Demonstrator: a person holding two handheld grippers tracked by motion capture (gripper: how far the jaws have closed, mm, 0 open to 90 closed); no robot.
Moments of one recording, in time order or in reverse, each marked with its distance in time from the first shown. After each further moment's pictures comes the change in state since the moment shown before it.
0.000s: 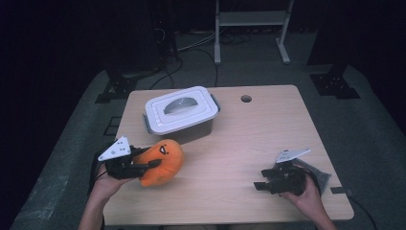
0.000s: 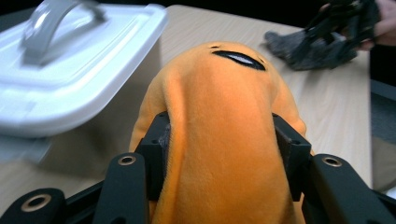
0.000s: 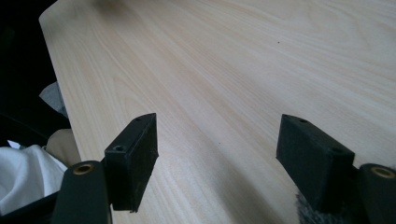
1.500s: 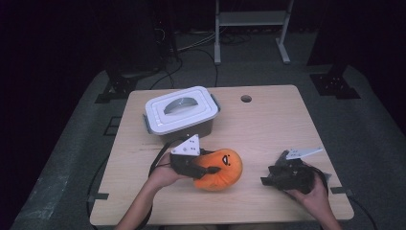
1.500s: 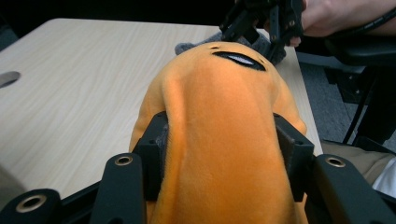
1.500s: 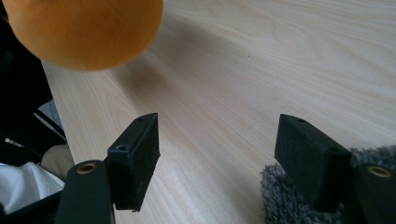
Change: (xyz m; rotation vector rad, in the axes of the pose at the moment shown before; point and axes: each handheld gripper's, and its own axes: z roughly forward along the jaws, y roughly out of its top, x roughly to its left) left arm -0.057 0.053 0.139 0.064 -0.314 0.177; right arm -0.009 -0.004 -0.020 -0.074 -0.034 0.033
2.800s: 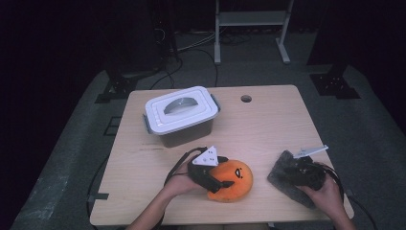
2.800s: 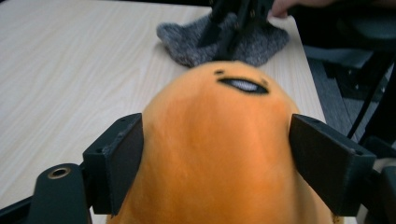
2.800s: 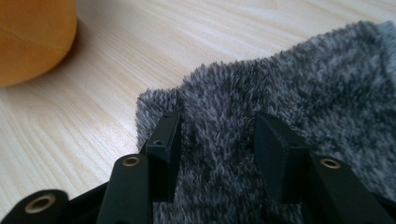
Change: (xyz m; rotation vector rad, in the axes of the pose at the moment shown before) left arm -0.013 -0.012 0.047 0.017 -0.003 -0.025; right arm -0.035 -0.015 -0.011 0.178 -0.256 0.030
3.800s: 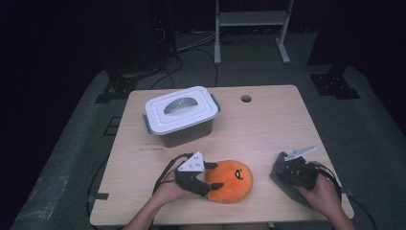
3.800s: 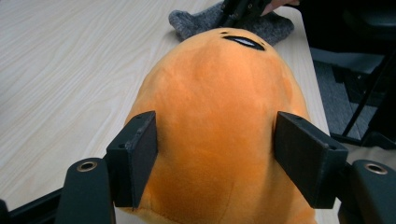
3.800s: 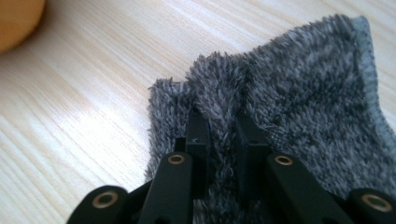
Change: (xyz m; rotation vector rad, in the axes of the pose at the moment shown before) left arm -0.010 -0.027 -0.019 -0.009 0.050 -0.035; right arm 0.018 0.010 0.006 0.100 -0.132 -0.076
